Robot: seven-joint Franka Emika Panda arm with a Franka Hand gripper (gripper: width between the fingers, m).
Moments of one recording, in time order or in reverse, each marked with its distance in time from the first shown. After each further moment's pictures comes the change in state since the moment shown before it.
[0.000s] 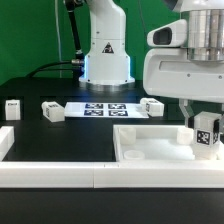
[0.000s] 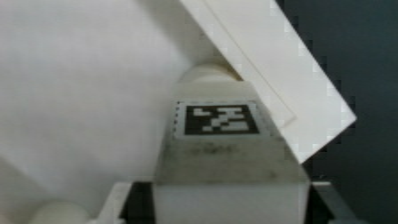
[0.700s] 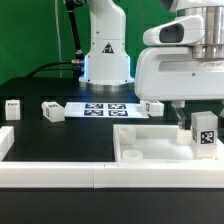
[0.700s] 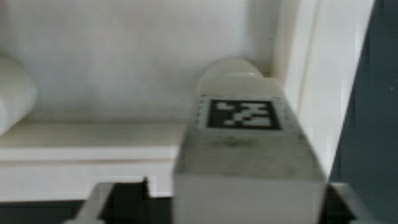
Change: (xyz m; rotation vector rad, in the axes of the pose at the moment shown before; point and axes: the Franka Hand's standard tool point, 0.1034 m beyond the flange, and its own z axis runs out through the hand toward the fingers) arm 0.005 0.000 -0.001 0.025 0.055 -0.905
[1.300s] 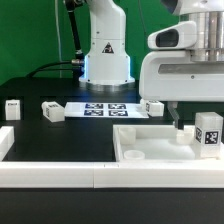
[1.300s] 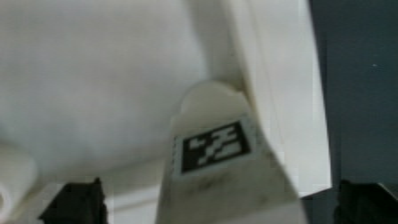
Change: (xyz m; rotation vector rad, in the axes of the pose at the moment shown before) arm -0.008 -0.007 0.003 0.007 -0.010 0.146
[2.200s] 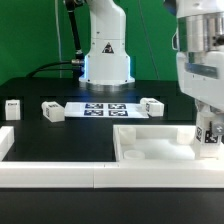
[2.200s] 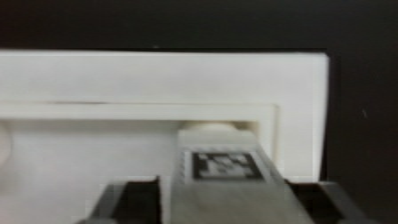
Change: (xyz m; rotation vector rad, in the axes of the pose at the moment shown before) arm -0.015 -0.014 0.005 0.015 -0.049 1.101
